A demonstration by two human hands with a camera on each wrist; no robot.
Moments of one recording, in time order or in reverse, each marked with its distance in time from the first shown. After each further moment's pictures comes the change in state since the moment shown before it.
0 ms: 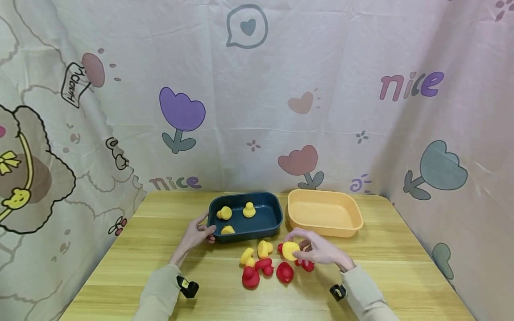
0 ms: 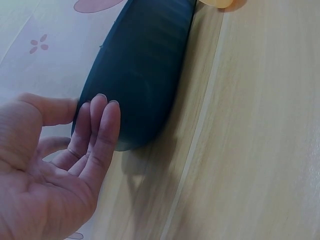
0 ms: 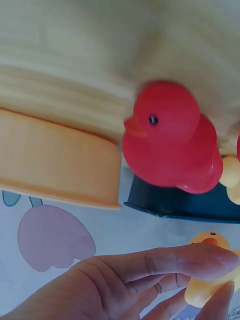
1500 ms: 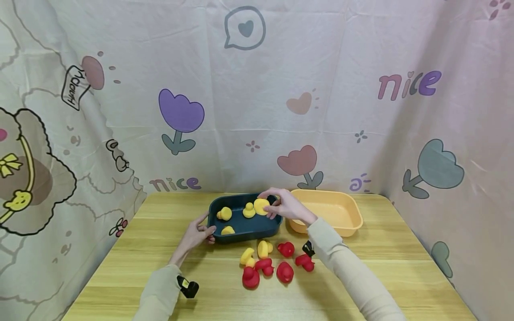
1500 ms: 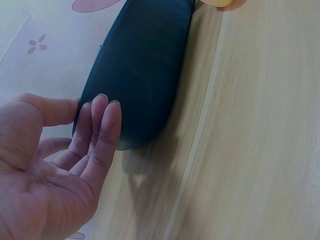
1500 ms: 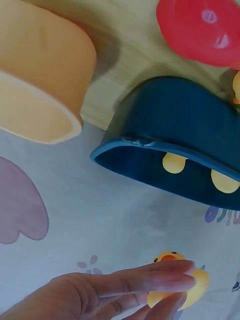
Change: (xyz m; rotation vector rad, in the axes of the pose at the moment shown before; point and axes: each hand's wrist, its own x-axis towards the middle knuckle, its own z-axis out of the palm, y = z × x) left_hand 0.000 0.002 0.000 -0.018 -0.011 -0.019; right_hand 0.113 -0.029 -0.033 -0.013 0.144 0.023
